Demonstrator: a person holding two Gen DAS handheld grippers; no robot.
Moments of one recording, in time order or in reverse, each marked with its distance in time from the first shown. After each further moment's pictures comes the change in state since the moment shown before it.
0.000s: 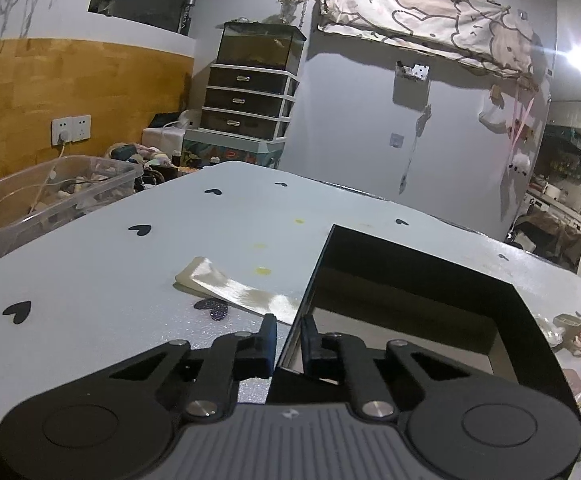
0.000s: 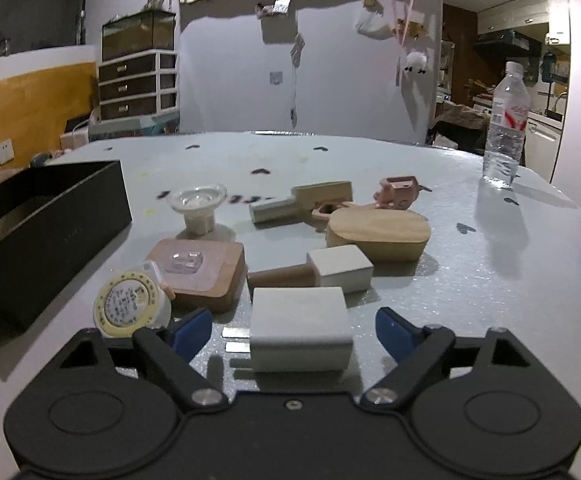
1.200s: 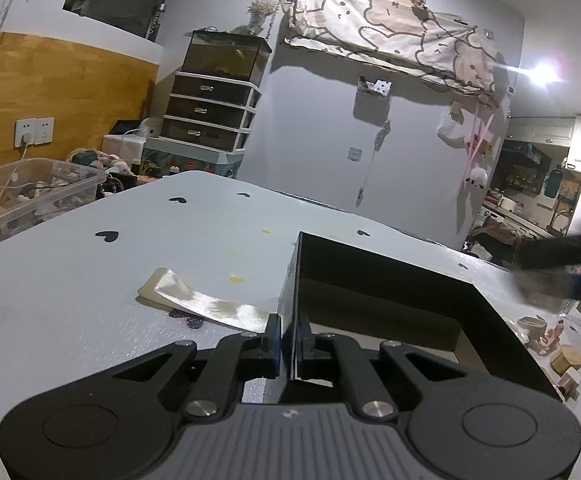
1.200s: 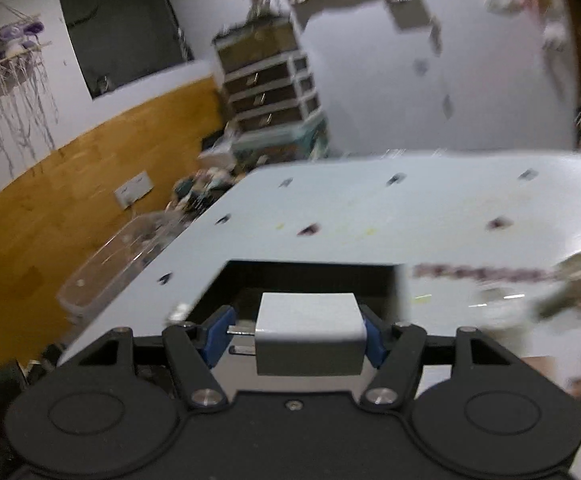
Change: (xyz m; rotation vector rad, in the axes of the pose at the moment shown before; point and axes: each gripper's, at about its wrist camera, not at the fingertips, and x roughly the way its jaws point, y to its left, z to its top) left arm 0.000 0.019 -0.003 0.004 -0.043 -0.156; right arm 0.012 0.160 0.140 0.105 0.115 0.473
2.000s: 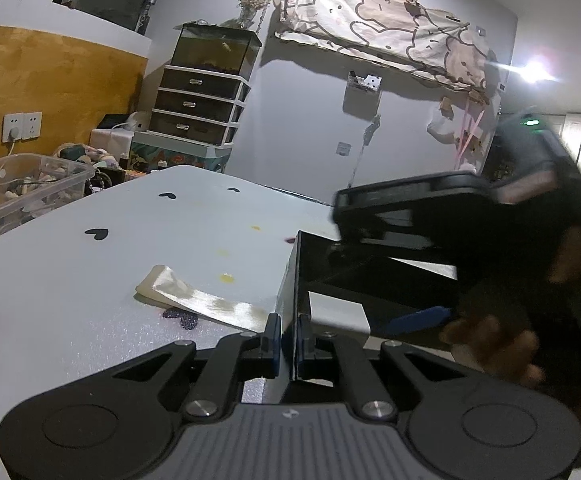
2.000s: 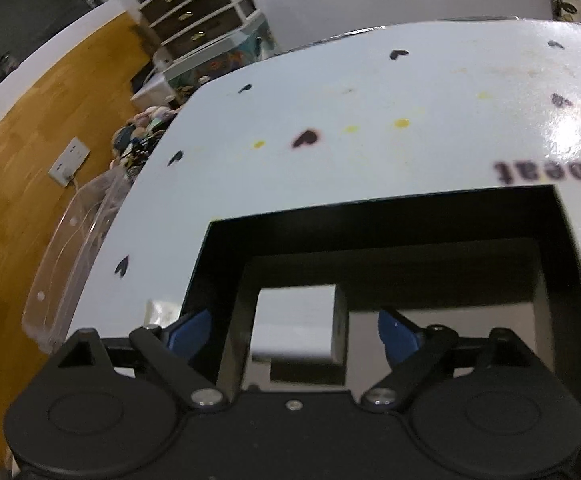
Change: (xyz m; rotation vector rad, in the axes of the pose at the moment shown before) left arm 0.005 0.009 0.005 0.001 0.023 -0.039; right arm 0.141 0.030 0.006 0.230 0.246 -0.111
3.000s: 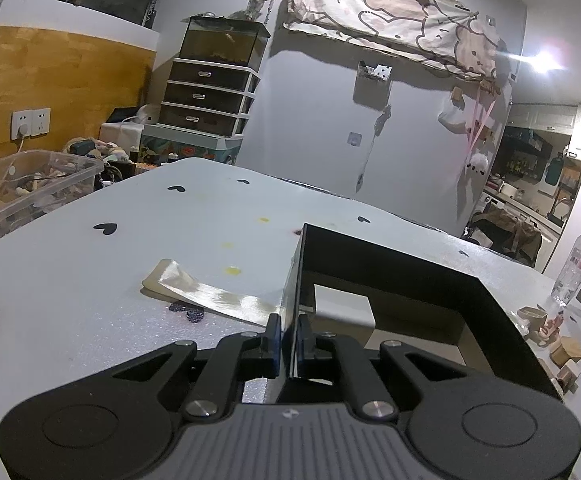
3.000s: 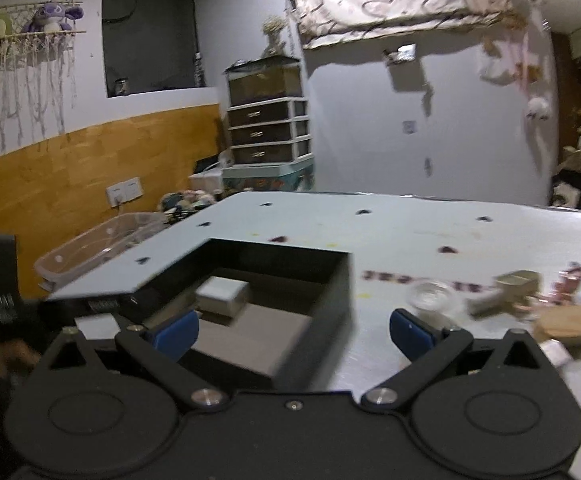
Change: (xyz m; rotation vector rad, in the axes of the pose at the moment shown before) left arm 0.000 -0.010 0.003 0.008 0.033 0.046; right arm -0.175 -0.100 -0.118 -0.387 -0.483 -0.007
